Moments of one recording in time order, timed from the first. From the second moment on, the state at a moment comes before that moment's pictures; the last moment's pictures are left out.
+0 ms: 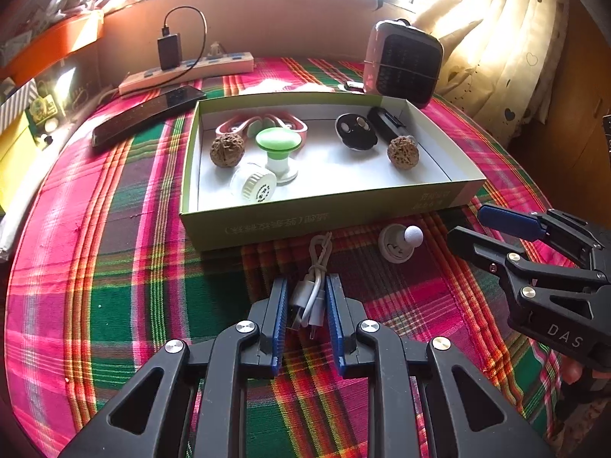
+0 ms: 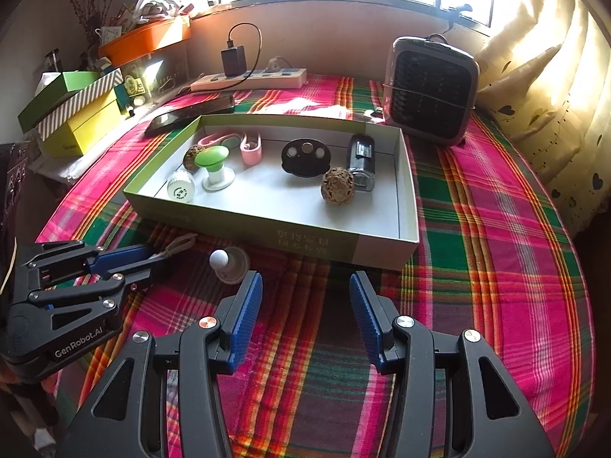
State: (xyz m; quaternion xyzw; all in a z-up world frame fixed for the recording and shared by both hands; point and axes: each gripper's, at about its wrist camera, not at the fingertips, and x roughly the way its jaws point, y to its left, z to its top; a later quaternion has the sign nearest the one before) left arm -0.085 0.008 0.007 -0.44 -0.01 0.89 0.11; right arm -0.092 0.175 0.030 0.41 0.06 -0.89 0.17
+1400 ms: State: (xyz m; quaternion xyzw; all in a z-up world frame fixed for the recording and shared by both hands) left arm -0.081 -0.025 0.006 -0.43 -0.04 0.90 0.09; right arm -0.102 0.130 0.010 0.42 0.09 -0.88 0.19
